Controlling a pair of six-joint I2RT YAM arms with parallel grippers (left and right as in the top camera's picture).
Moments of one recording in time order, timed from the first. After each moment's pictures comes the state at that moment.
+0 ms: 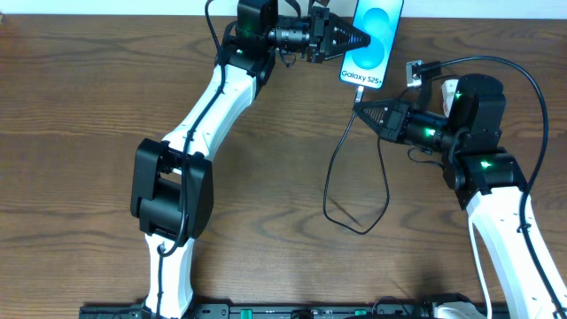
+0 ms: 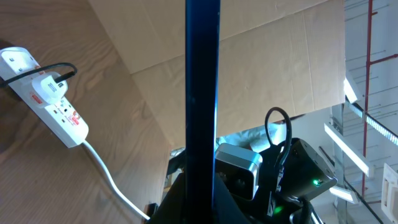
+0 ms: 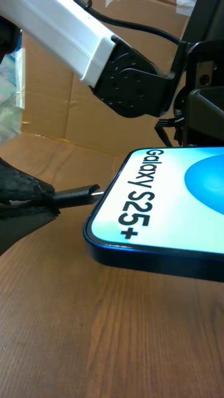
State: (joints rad) left arm -0.37 2.15 1.85 0.35 1.30 -1.22; right arm 0.10 1.27 1.02 -0.25 -0.85 0.65
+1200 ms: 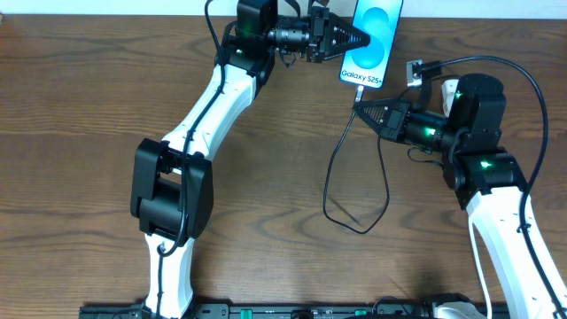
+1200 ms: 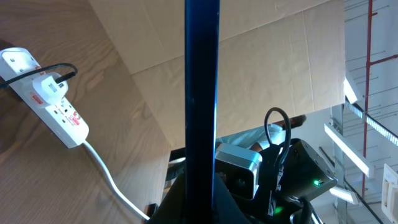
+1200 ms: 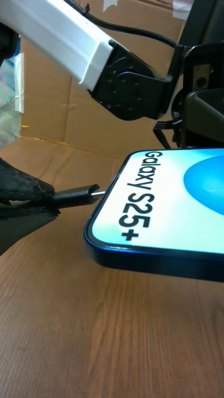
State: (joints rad) left arm -0.37 2.15 1.85 0.35 1.30 -1.22; right arm 0.10 1.27 1.02 -0.24 -0.85 0.67
